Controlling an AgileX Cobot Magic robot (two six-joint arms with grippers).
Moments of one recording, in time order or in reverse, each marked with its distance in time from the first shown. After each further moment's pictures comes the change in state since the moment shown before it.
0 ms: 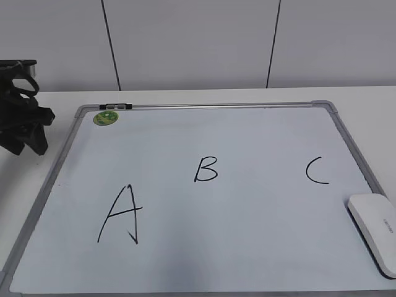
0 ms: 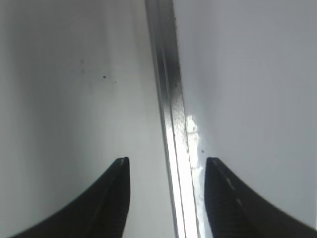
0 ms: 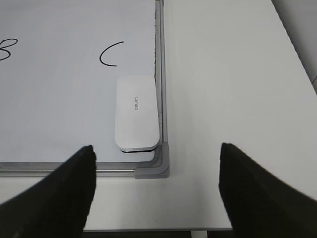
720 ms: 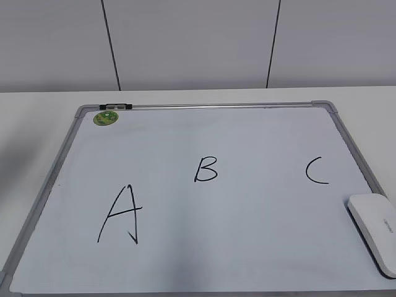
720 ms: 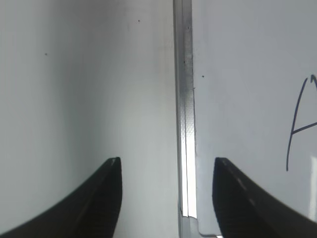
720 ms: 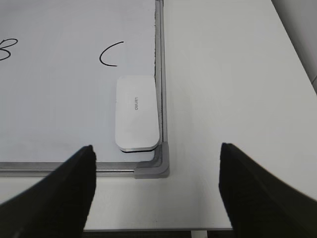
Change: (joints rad) left arm 0.054 -0.424 0.248 0.005 0.051 -0.054; right arm 0.000 0.000 0.000 0.000 0.000 0.000
